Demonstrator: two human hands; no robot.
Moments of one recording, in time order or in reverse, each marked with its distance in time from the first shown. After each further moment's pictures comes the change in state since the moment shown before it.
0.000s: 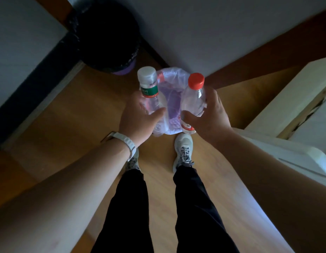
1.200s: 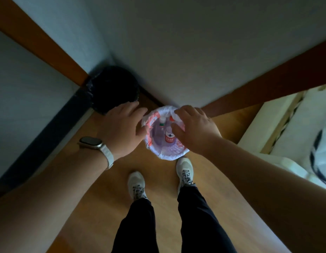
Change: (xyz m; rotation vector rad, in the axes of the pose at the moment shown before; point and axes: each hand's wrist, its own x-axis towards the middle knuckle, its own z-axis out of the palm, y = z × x) left_hand 0.017 0.085 -0.120 0.806 -0.045 0.675; right_hand -0.008 -0.105 -0.057 -0.491 -0.031 -0.286
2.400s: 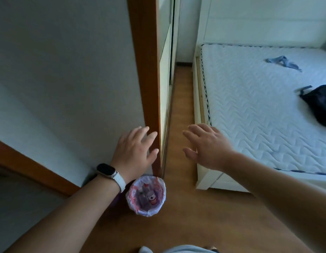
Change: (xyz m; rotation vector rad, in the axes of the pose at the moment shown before) left_hand -0.092 0.267 -0.318 0.230 0.272 0.619; right_hand -0.353 -0.037 -0.305 -0.377 0.455 0.249
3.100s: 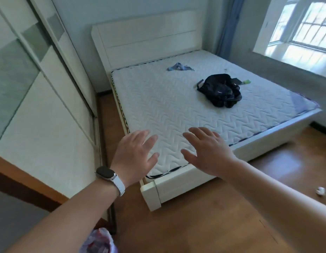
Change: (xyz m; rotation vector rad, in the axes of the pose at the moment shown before) left_hand 0.176 0.361 0.023 -0.089 0.077 0.553; right_hand -0.255 0.282 -0.020 0.121 0.125 0.594
